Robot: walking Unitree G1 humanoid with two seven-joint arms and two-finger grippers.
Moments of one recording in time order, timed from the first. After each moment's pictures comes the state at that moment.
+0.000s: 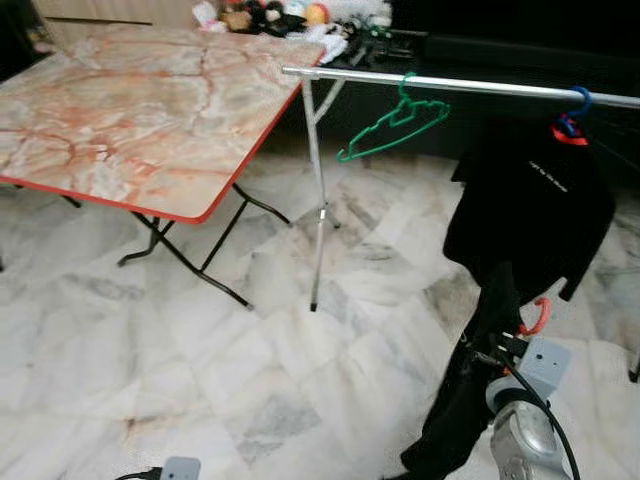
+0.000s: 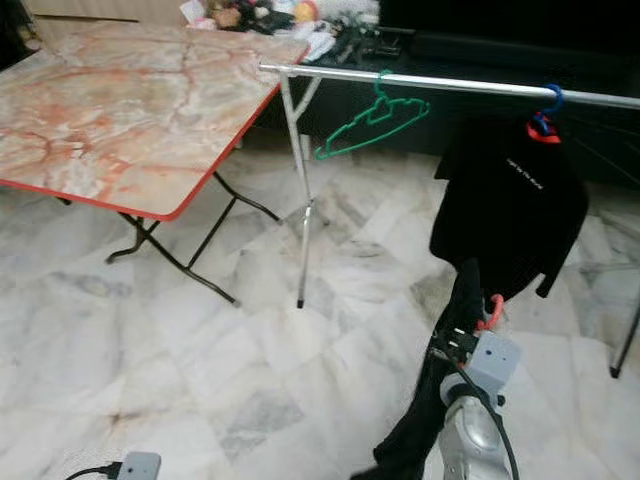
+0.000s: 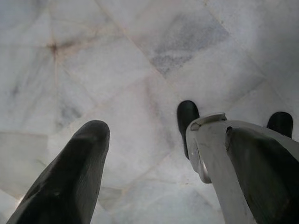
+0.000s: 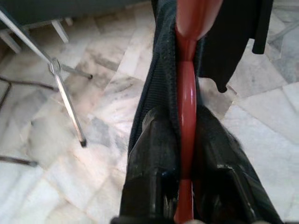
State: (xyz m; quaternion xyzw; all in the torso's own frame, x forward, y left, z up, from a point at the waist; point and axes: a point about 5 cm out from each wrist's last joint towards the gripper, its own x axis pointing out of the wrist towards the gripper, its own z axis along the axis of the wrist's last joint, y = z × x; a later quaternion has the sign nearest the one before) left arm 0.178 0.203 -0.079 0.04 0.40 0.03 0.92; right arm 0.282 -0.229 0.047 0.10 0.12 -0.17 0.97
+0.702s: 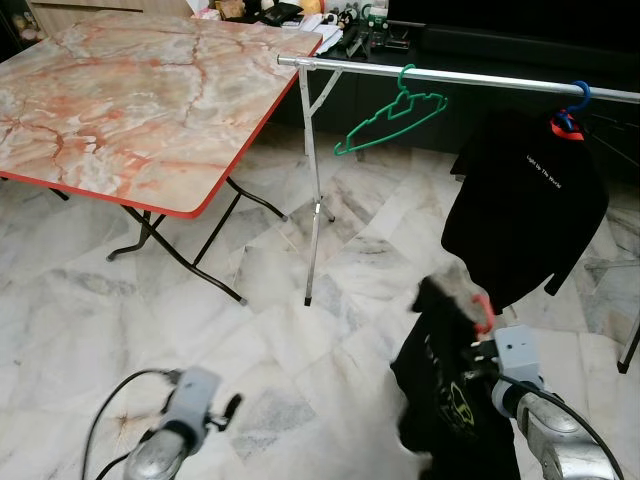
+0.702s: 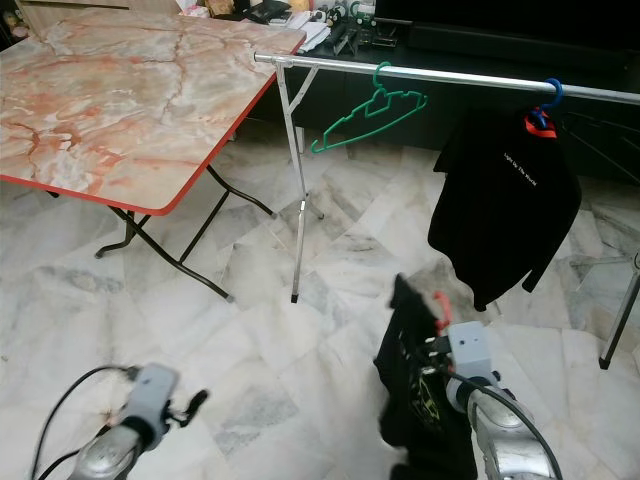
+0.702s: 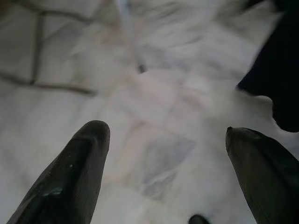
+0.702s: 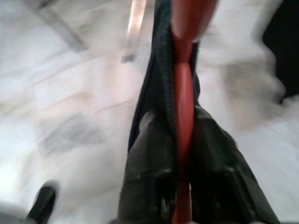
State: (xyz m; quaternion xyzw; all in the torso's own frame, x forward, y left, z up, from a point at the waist) left arm 0.273 0.181 0.002 0.15 0.16 -0.18 0.96; right arm 0.289 -0.239 0.049 -0.09 0.24 0.17 0.95
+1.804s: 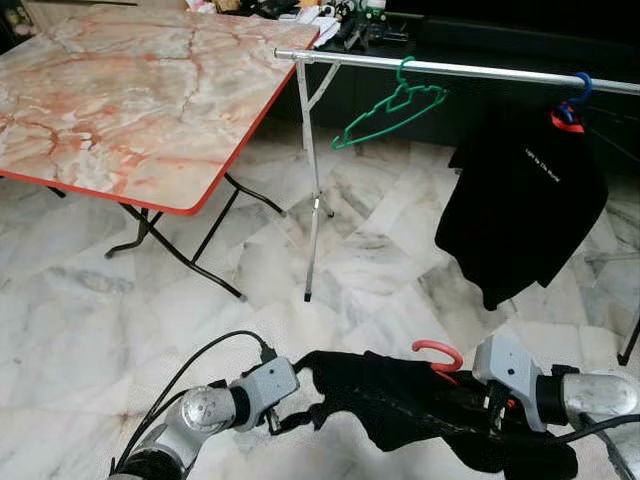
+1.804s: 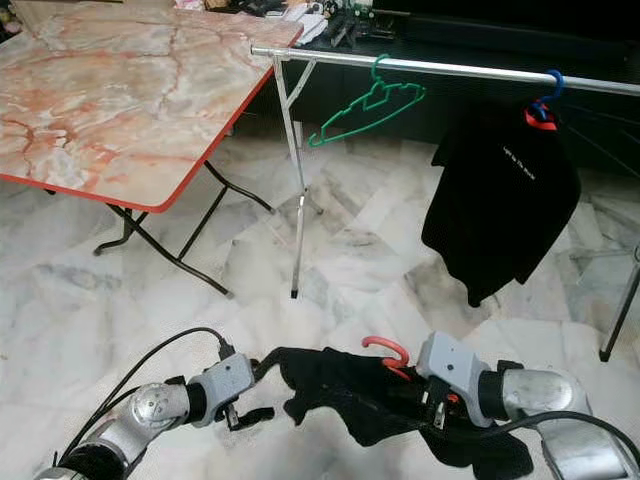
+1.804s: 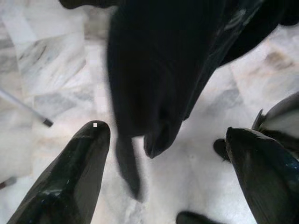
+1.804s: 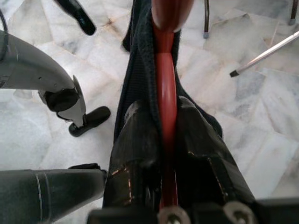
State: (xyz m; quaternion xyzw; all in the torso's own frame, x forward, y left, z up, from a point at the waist) left arm 0.297 0.123 0.034 0.26 0.13 -0.46 0.84; right arm 0.258 -0.229 0.119 -0.24 0.22 0.49 0.81
